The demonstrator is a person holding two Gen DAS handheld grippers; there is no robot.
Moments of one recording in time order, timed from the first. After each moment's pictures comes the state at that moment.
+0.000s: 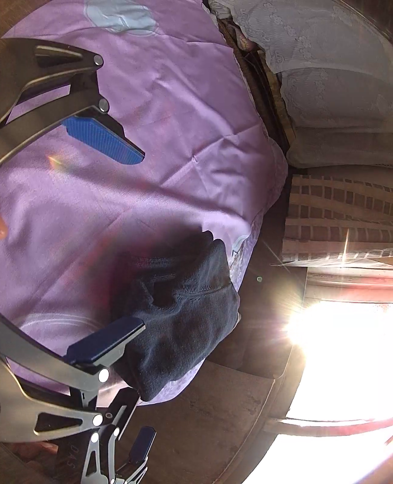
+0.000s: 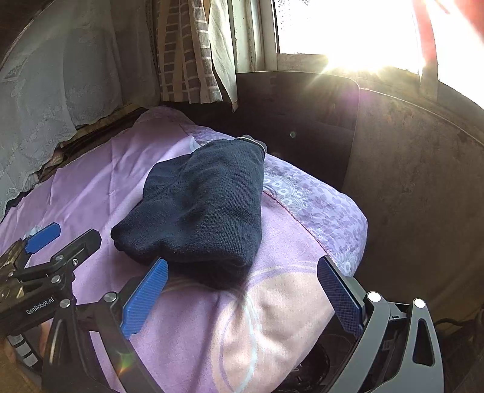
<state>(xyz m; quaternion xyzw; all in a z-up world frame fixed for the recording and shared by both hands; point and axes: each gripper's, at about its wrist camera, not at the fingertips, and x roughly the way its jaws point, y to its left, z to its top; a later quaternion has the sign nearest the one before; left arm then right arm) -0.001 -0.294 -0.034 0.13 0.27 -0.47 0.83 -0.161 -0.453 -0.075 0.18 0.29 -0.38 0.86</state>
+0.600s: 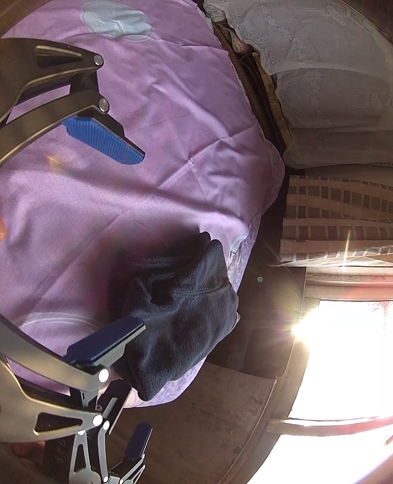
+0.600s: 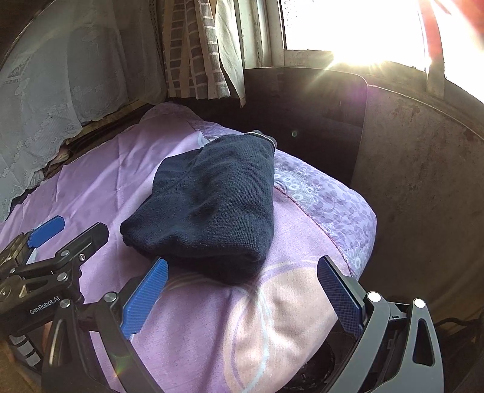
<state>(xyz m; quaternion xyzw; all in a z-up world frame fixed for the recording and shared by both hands) -0.003 -0.295 -0.029 0.13 0.26 -0.47 0.83 -0.155 -0.446 -0.077 0.18 0.30 -0.36 0.86</state>
